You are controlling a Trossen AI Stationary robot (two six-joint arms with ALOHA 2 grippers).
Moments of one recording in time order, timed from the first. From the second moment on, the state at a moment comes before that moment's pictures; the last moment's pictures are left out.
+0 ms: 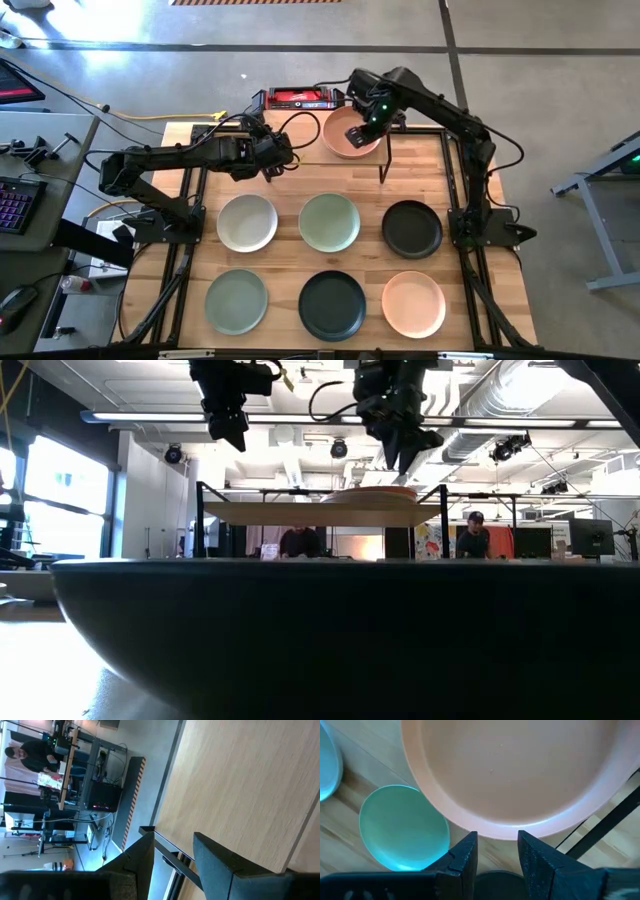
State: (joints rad) left arm 0.18 1.44 1.31 -0.87 -0.92 0.26; right arm -0.56 1.96 2.13 -1.57 -0.11 0.40
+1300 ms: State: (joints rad) left arm 0.18 1.44 1.31 -1.08 -0.78 0.04; right arm -0.39 1.96 2.13 -1.57 -0.18 0.52
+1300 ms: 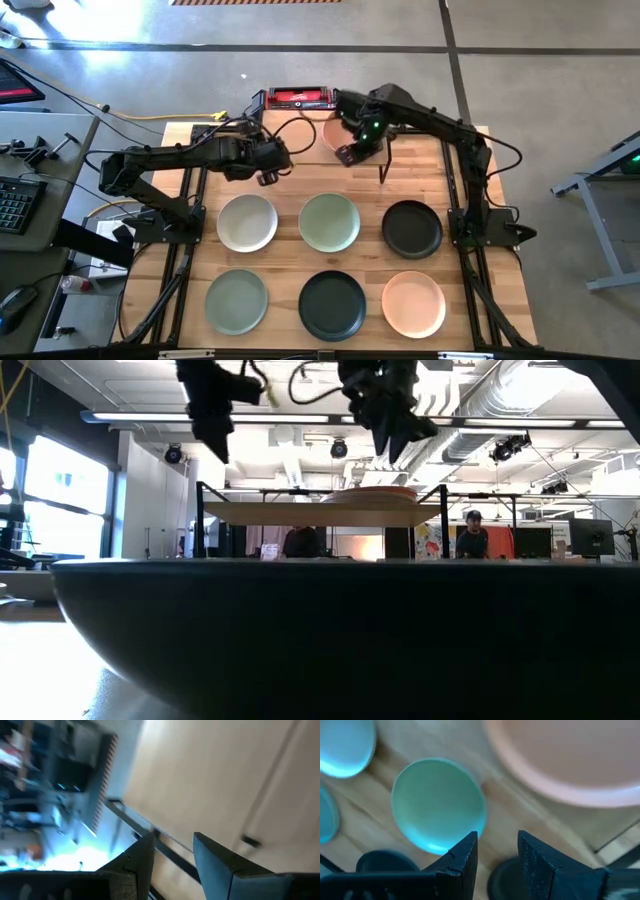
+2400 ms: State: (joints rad) left arm -0.04 1.44 1.09 -1.33 -0.26 -0.51; right arm 0.15 1.96 2.10 -1.53 -0.02 0.76
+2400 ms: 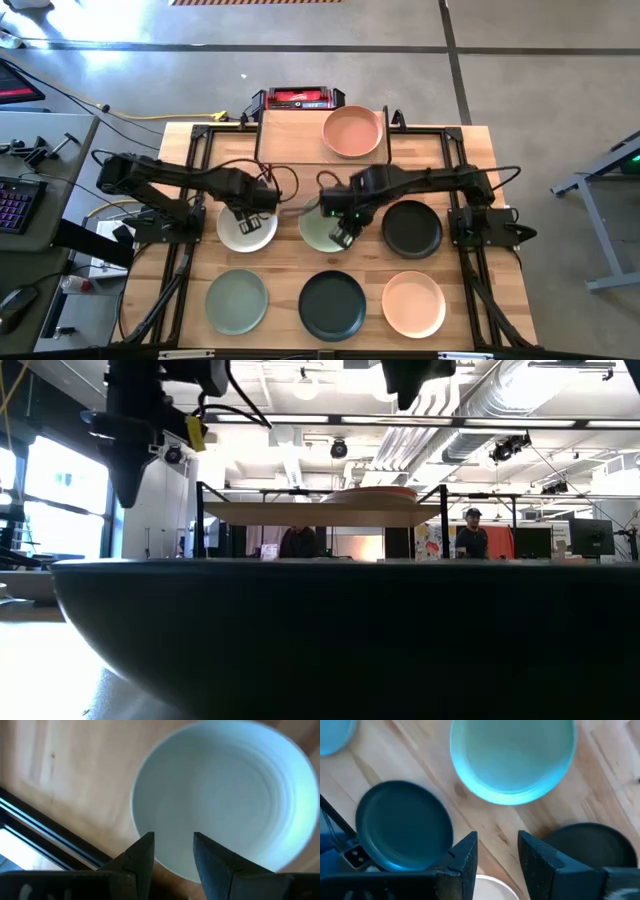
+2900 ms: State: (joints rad) left arm -0.22 1.44 1.09 -1.33 -0.22 -0.75; right arm 0.34 1.96 1.74 -1.45 -0.06 0.38
